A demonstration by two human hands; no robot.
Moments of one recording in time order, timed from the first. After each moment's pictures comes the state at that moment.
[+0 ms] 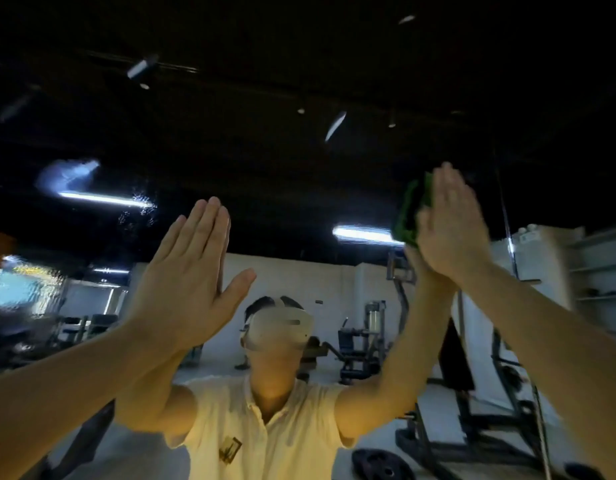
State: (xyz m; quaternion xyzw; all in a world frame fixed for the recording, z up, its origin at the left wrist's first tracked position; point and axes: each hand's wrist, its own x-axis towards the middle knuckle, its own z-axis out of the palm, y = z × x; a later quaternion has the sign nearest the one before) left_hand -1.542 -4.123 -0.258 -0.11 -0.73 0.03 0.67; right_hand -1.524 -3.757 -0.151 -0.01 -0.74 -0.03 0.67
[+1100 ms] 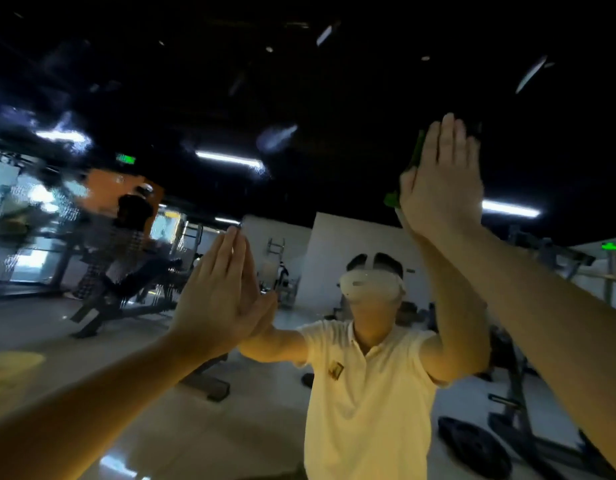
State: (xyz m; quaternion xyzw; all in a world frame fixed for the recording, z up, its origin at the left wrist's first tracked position) left_hand -1.503 -4.300 -0.400 0.02 -0.82 -0.04 0.56; right_hand -1.488 -4.016 -0.194 0.11 -0.75 -0.01 0.65
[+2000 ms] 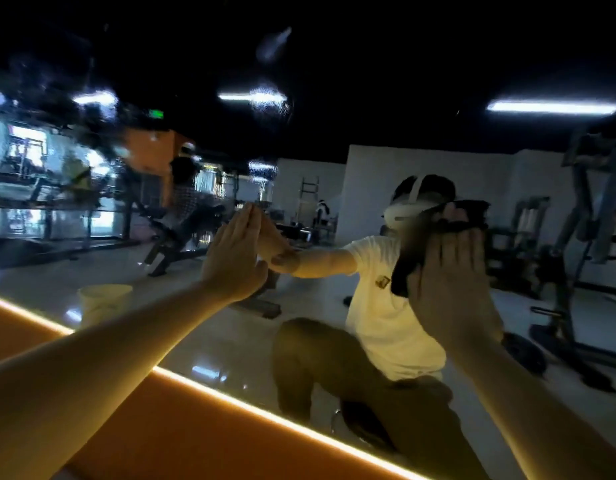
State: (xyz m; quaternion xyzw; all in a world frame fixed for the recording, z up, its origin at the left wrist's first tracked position) left_hand -1.442 -4.263 -0.473 0.02 -0.89 -0.08 0.44; right_hand -1.503 -3.933 -0.459 0.17 -0.81 -0.03 0.56
